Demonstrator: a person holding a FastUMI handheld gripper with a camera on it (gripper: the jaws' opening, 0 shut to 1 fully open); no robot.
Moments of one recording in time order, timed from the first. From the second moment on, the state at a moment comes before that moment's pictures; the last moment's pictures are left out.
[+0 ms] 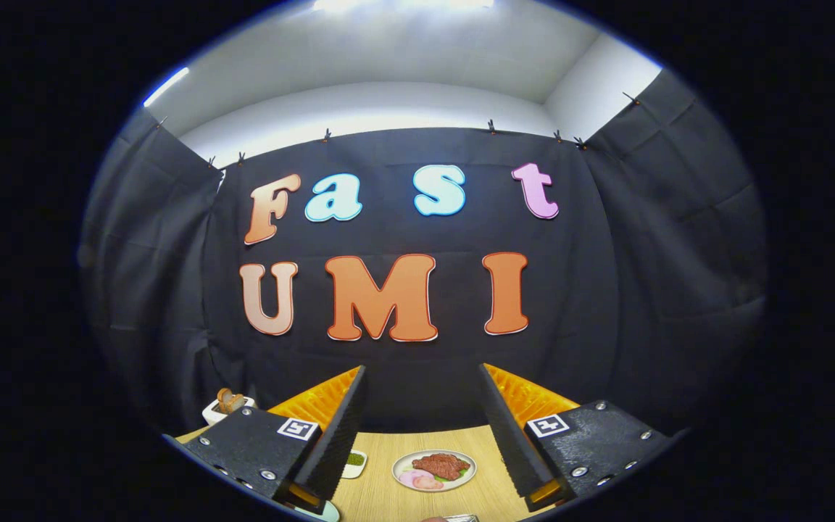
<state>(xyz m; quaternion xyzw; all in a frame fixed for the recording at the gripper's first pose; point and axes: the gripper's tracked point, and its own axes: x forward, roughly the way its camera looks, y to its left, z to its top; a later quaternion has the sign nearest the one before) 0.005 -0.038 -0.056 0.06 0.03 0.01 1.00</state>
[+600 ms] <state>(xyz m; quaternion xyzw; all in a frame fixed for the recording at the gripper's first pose) 0.013 -0.006 -0.048 0.05 0.00 0.02 1.00</state>
